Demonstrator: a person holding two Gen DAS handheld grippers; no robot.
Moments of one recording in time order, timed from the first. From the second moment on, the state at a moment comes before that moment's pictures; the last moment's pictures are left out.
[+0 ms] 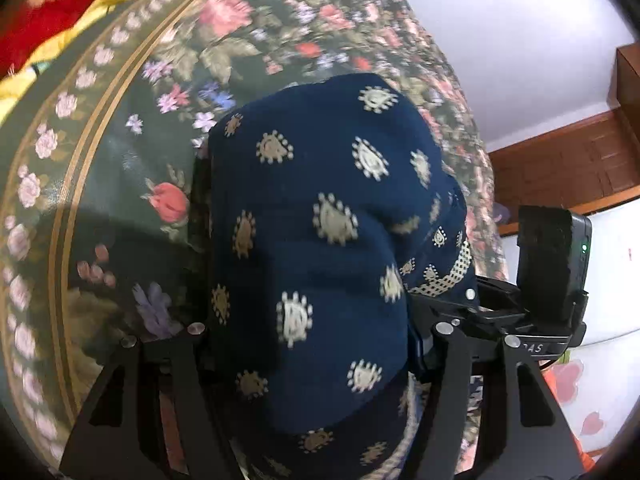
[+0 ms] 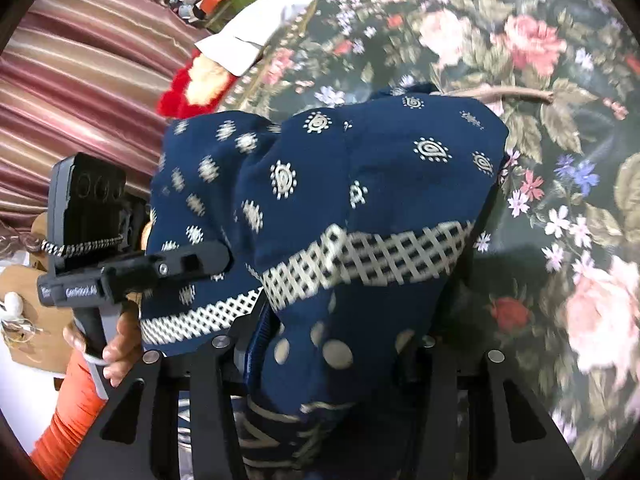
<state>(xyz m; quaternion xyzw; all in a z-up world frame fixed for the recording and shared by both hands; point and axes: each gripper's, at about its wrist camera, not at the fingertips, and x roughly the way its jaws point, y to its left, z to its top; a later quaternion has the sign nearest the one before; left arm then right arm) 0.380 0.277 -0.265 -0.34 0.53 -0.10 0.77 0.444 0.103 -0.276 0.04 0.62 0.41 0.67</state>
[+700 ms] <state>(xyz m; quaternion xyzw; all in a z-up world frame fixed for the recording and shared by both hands) 0.306 0.237 -0.171 -0.09 0.47 0.02 0.88 0.368 0.093 -0.167 -0.17 0.44 0.39 0.79</state>
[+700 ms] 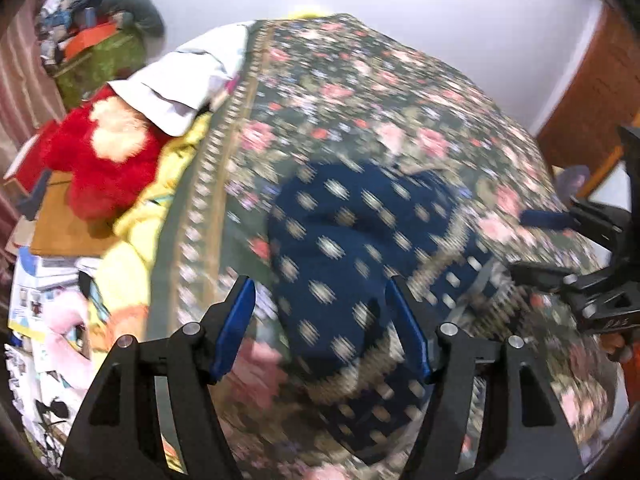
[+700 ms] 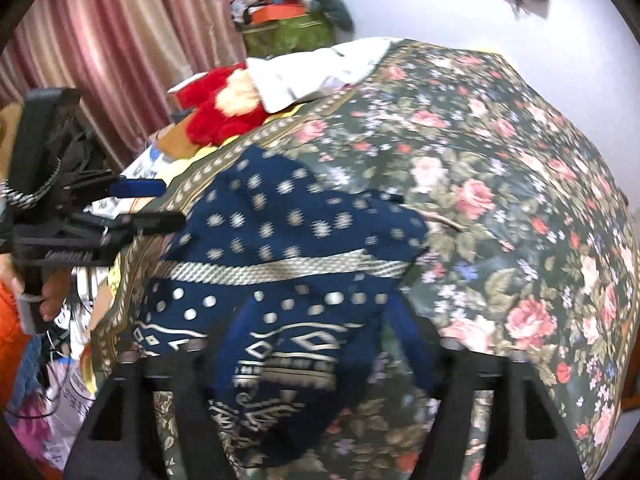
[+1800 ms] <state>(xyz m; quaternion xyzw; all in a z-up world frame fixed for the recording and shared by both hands) 0.234 0.178 -0.212 0.04 0.49 0.08 0.87 0.332 0.044 -0.223 -0.20 0.52 0.32 0.76</state>
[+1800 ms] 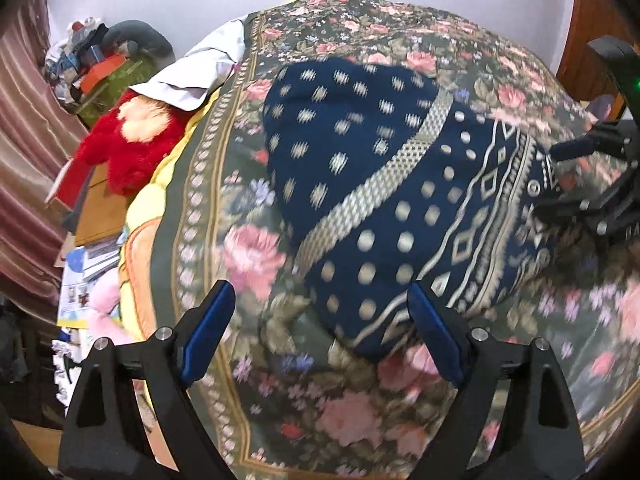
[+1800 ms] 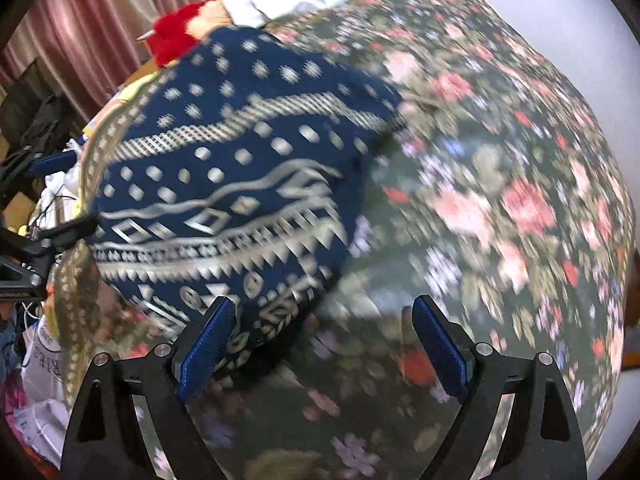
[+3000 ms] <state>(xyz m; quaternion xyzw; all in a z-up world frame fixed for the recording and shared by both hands) 0.030 0.083 0.023 -0.03 0.08 0.13 0.99 0.079 -0.038 0.036 -0.01 0.10 0.30 0.95</state>
